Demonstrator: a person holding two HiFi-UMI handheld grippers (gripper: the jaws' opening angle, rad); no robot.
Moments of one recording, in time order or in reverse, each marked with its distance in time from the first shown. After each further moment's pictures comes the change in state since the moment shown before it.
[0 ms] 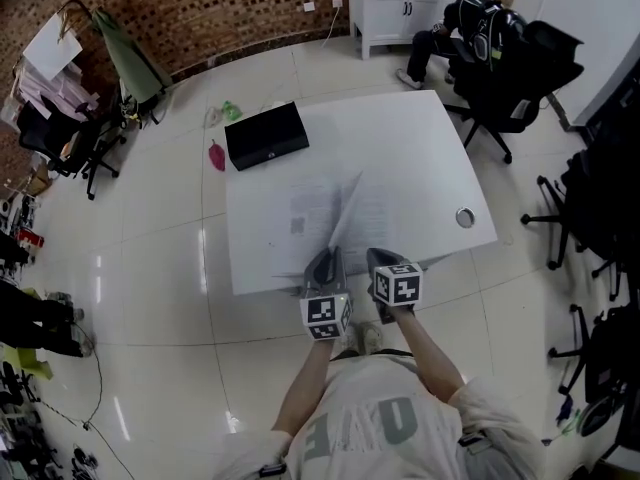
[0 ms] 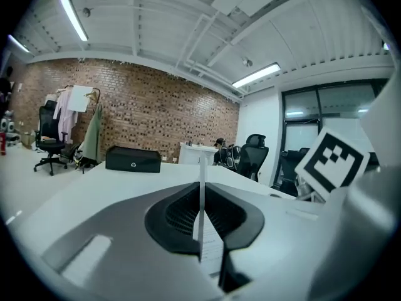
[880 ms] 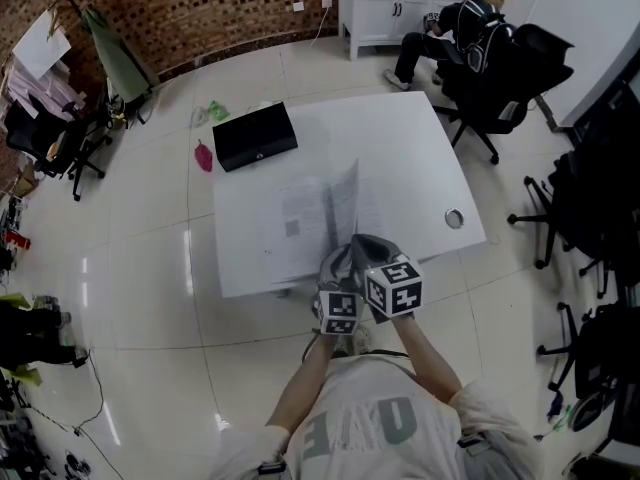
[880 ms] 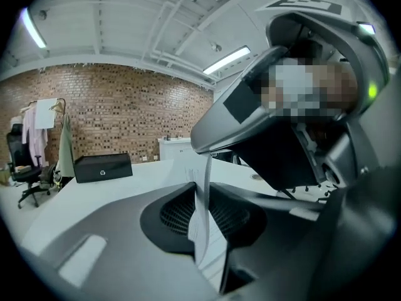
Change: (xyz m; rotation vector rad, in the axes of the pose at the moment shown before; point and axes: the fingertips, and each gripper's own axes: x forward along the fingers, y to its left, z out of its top) left arm 0.032 -0.064 -0.019 0.234 0.090 -0.159; right arm -0.056 0.058 0.089 -0.170 -0.166 0.086
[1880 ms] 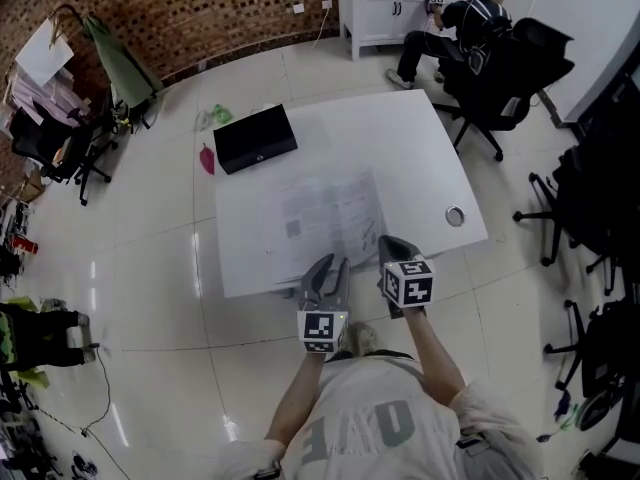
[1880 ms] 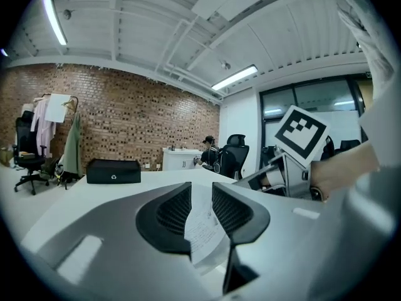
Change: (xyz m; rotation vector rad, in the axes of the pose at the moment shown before) left arm -0.055 0.016 0.023 -0.087 -0.130 0.025; right arm -0.011 -0.078 -0.045 0.058 0.052 -0.178
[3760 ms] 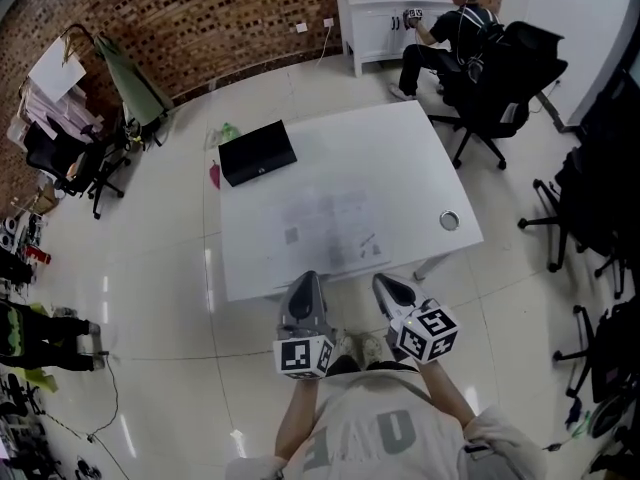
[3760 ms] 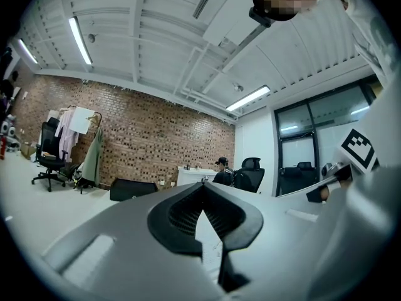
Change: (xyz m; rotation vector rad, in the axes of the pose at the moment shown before) left arm -0.069 0.005 0.076 -0.076 -0.188 0.157; right arm -0.122 0.062 0.015 0.080 -0.245 0.323
